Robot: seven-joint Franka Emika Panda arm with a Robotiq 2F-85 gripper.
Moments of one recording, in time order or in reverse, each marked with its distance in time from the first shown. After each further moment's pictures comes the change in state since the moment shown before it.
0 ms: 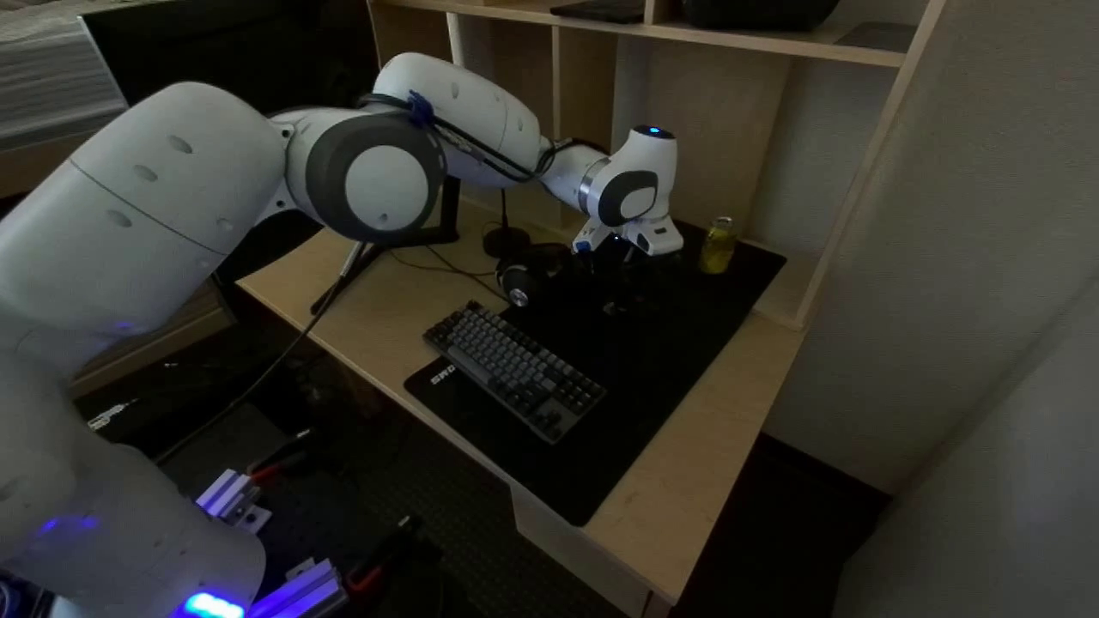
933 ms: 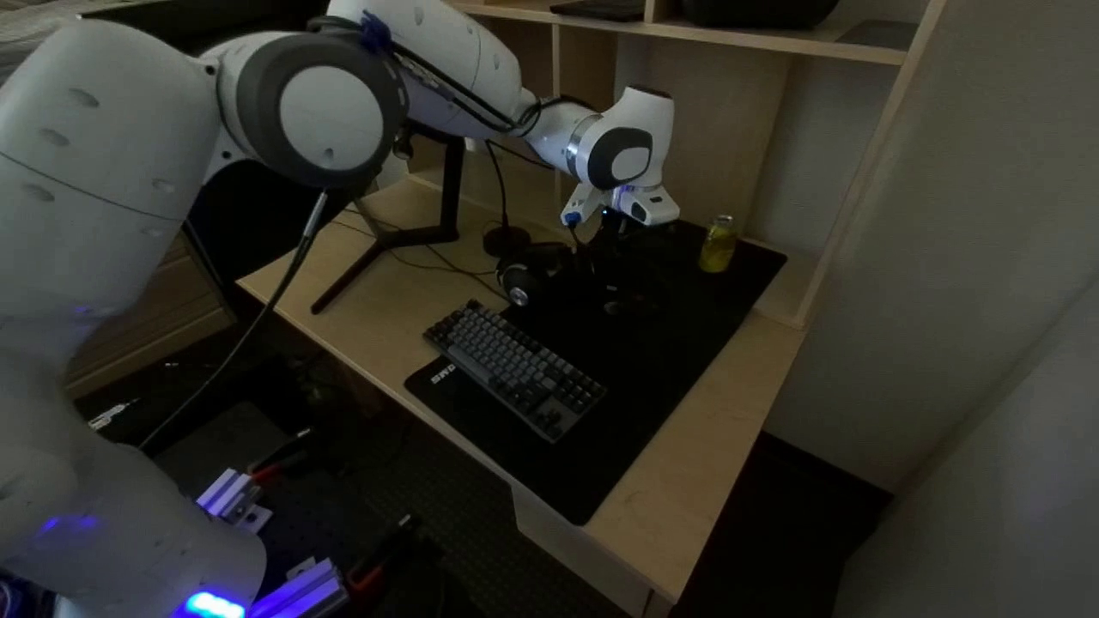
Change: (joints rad) arm 0.009 -0.198 0.013 -0.183 -0.016 -0.082 -0.118
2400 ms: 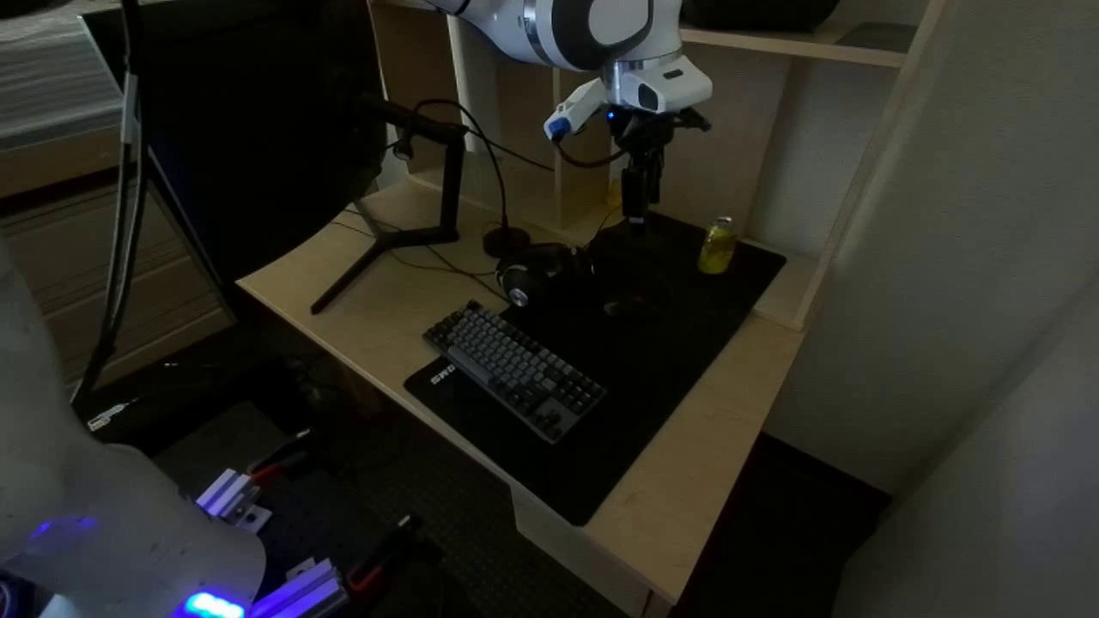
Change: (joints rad) arm -0.070 -0.584 -0.018 -0.450 -0.184 0.090 0.059
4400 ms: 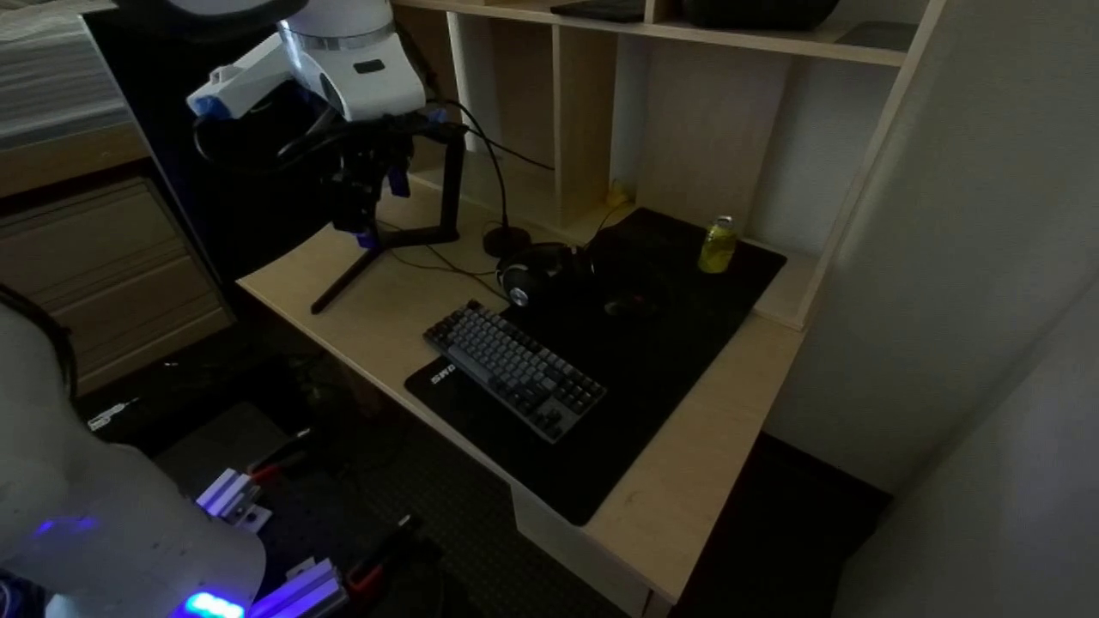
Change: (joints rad) arm 0.025 -0.978 0.106 -0.858 0.249 -0.187 -0.146
